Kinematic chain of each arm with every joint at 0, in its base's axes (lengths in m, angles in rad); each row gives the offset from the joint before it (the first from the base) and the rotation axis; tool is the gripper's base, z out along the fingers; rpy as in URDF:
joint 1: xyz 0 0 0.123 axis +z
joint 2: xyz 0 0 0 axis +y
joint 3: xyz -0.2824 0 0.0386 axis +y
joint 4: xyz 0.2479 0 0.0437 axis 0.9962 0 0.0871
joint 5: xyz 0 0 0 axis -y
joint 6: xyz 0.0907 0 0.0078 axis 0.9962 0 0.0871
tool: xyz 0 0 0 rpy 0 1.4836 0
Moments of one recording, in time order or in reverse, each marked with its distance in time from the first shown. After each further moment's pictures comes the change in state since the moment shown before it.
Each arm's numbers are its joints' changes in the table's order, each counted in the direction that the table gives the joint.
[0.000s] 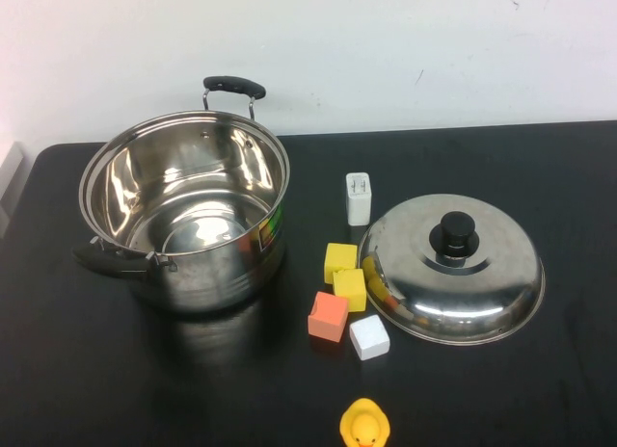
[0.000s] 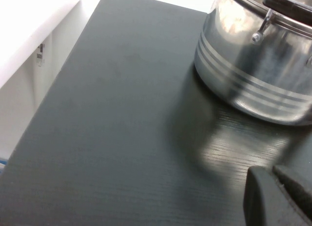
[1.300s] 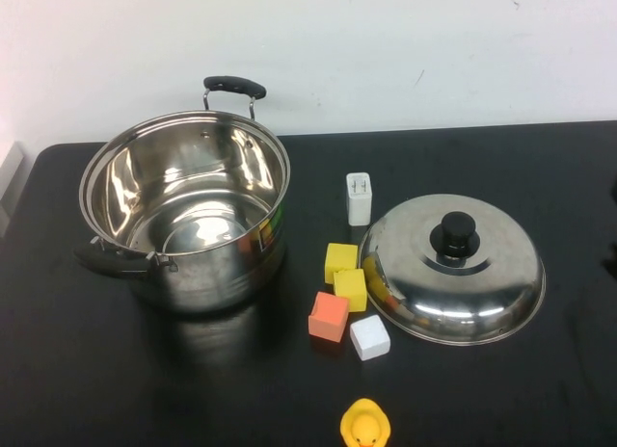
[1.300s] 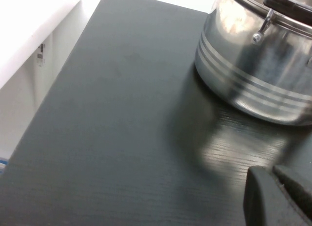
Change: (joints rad) right arm 0.444 1.016 -0.458 -0.292 0.653 -0.340; left arm 0.000 0.000 0.000 -0.001 0.000 0.002
